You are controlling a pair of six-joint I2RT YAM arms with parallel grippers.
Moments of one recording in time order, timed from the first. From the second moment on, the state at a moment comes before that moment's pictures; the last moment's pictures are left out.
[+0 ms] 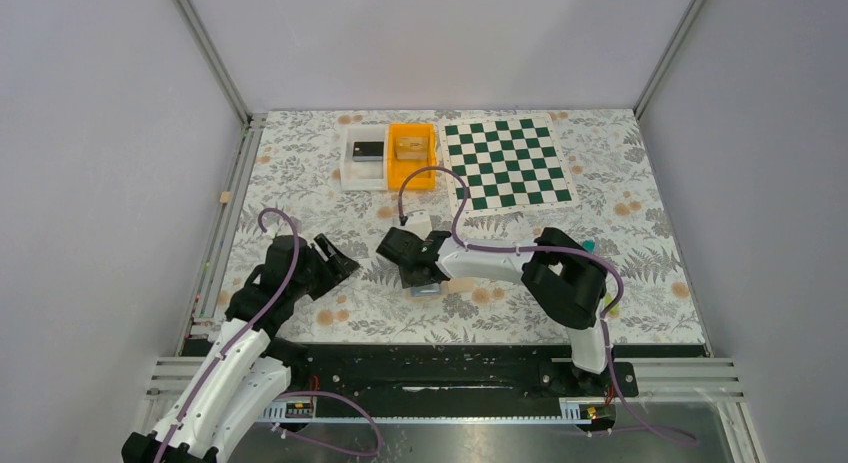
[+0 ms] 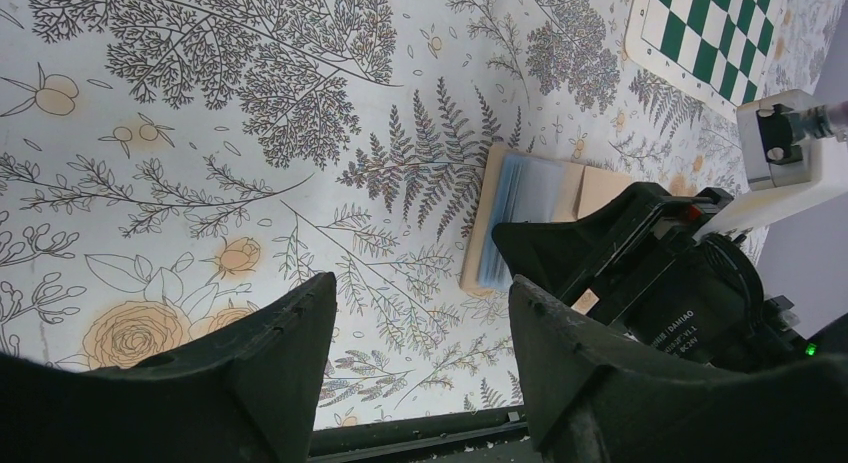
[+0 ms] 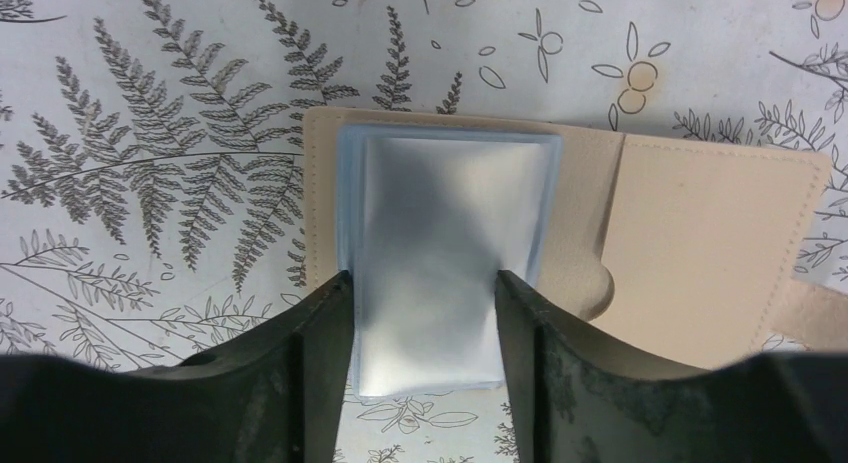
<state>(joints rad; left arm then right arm) -0.31 0.62 0.50 -0.59 0.06 -0.88 1.08 1.97 1.34 -0.59 0.41 0.79</state>
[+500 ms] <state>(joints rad) -0.31 0.62 0.50 -0.59 0.06 -0.88 1.08 1.92 1.29 -0.54 0.41 0.80</state>
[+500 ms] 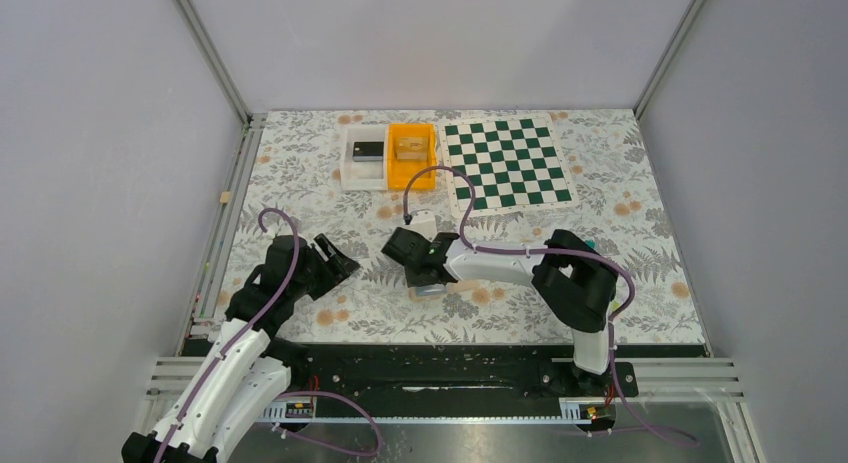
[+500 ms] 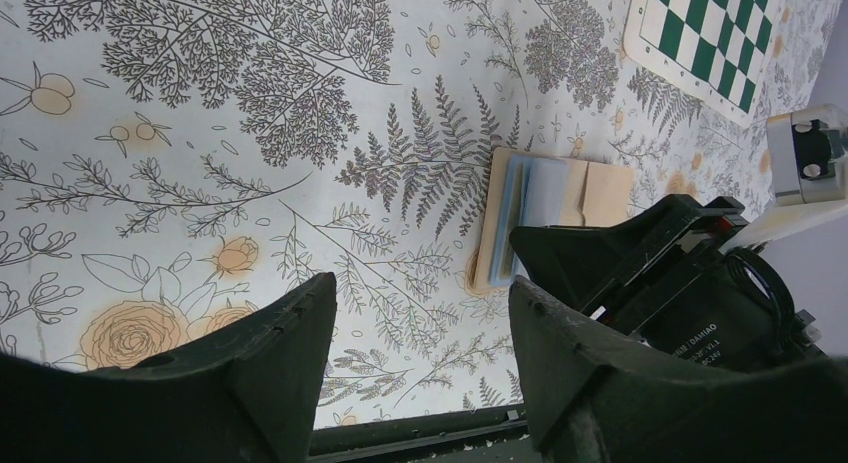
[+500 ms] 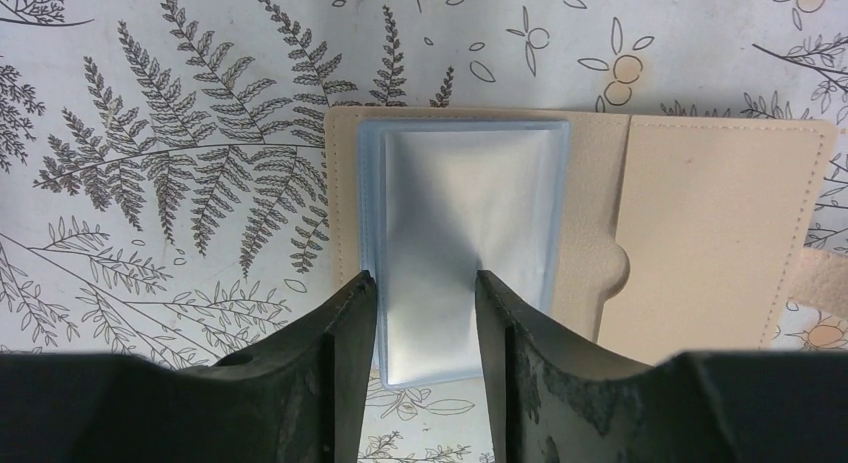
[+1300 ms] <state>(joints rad) -0.31 0.63 0.47 -0.55 0.08 -0.89 1.07 1.84 1.25 -0.54 0.45 0.76</state>
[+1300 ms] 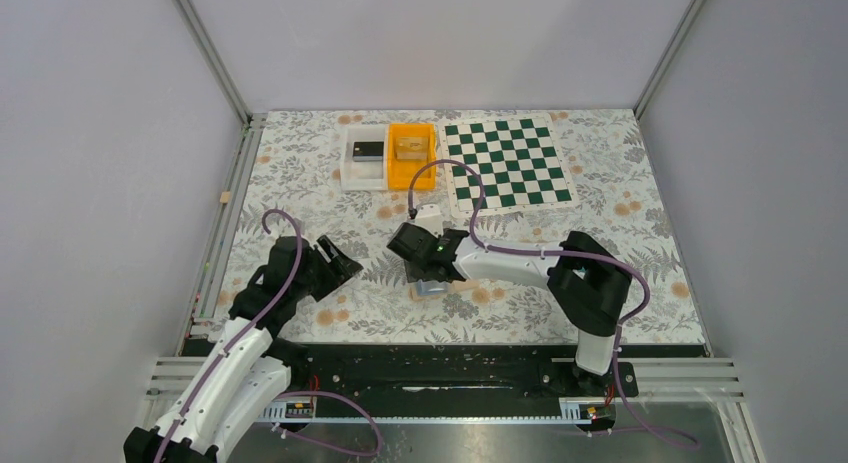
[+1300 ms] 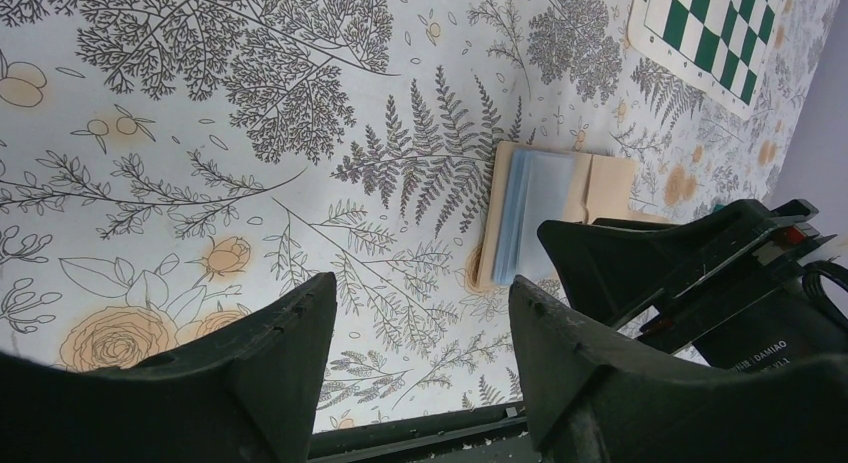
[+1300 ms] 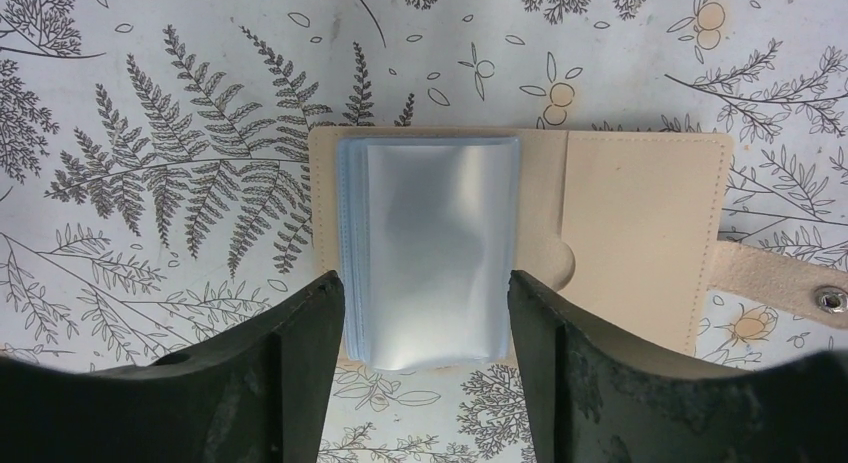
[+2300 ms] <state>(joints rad) -0.31 0.63 0.46 -0.55 0.09 -0.89 1.05 1.91 1.26 -0.52 0.40 0.76</state>
